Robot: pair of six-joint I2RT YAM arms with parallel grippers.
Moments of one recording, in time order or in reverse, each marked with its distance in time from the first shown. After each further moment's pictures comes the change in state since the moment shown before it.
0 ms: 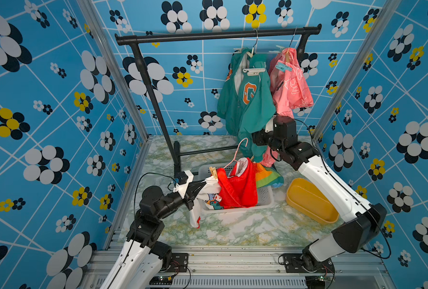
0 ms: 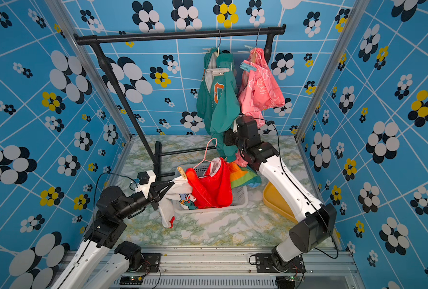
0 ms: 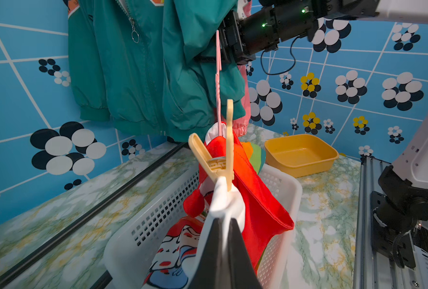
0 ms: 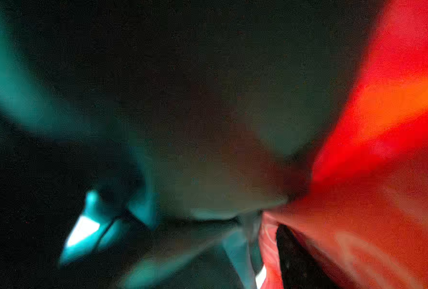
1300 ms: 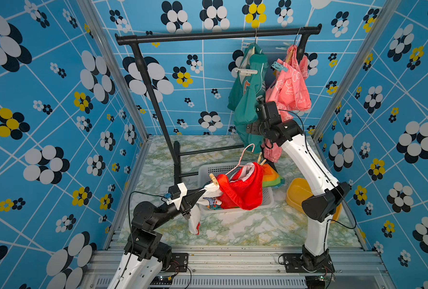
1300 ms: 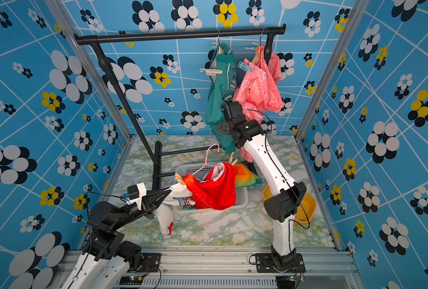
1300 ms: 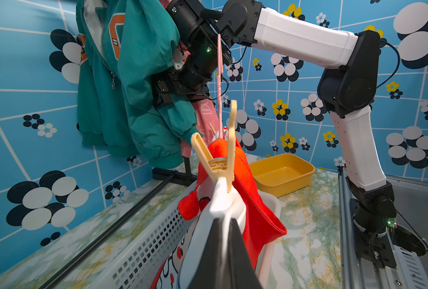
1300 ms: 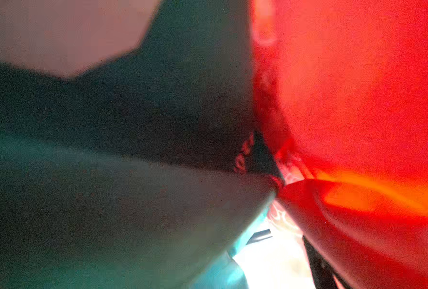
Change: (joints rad) left arm 0.000 -0.160 -0.108 0.142 0.090 -0.045; right arm 0.014 0.343 0.589 -0.536 0.270 0.181
